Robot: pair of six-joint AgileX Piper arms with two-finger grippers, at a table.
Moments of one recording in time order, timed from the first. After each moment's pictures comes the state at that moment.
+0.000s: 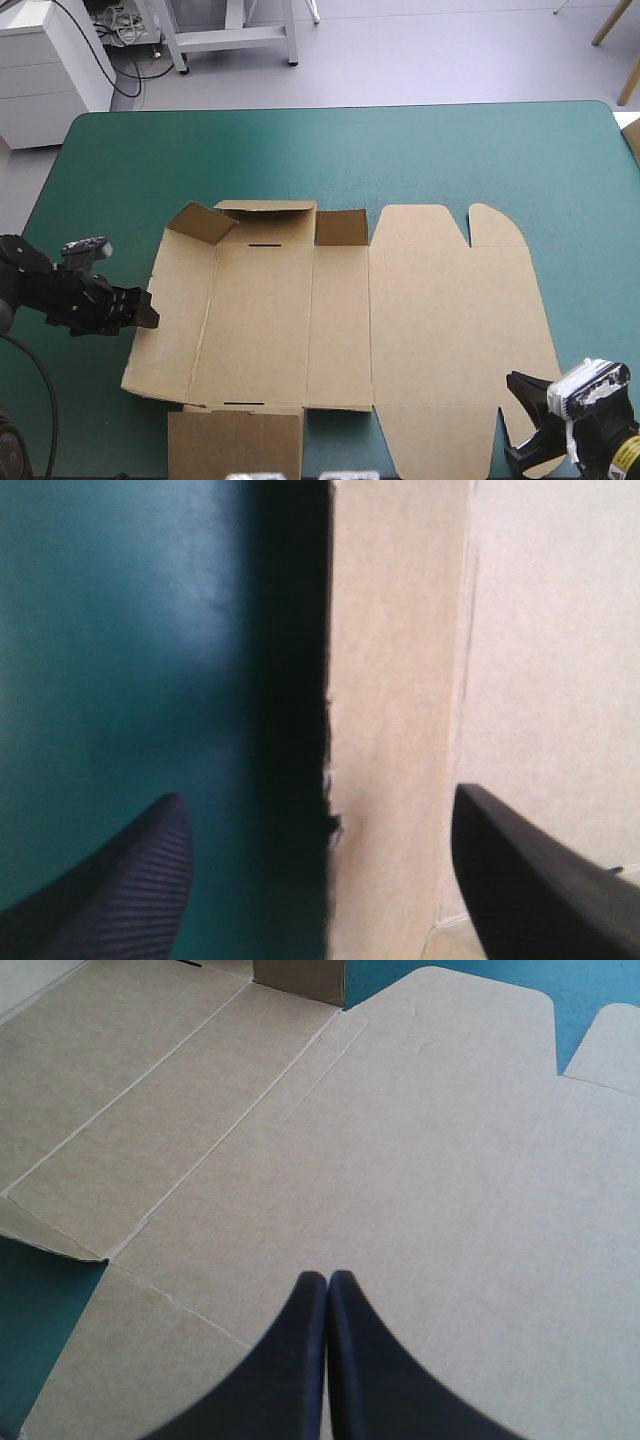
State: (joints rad) left arm 0.34 1.38 -0.94 -0.44 1.22 0.51; right arm 0.67 0.19 -0.48 -0.13 0.84 0.17
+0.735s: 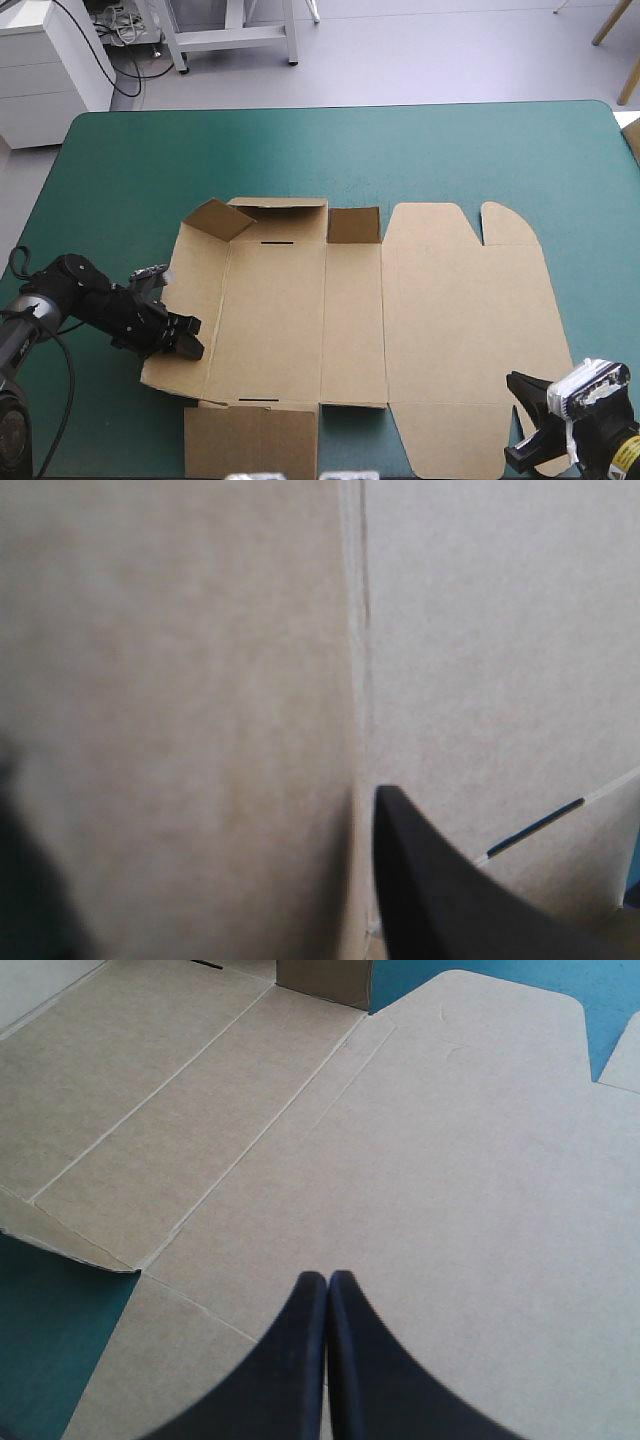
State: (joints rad) left arm 0.15 1.47 -0.78 -0.59 1.15 0.58; right arm 0.67 0.19 -0.48 -0.13 0.84 0.17
